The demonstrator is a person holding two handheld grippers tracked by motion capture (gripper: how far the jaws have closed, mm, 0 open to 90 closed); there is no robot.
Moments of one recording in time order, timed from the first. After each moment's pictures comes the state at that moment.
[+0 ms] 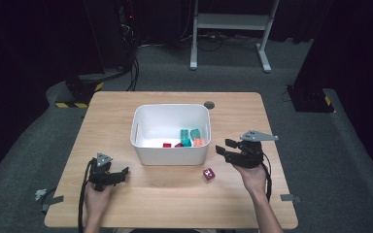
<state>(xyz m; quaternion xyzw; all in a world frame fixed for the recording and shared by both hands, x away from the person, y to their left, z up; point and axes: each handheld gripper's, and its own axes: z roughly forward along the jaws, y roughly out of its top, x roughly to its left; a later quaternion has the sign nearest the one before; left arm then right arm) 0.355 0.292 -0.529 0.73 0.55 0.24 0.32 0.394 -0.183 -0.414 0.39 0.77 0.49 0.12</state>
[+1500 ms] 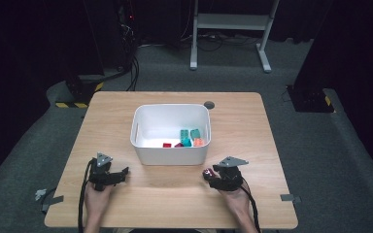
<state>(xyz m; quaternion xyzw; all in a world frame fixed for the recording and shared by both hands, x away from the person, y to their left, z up) 0.355 0.292 -0.529 0.73 0.55 0.24 0.33 0.368 -0.143 -0.510 0.40 0.82 0.40 0.12</state>
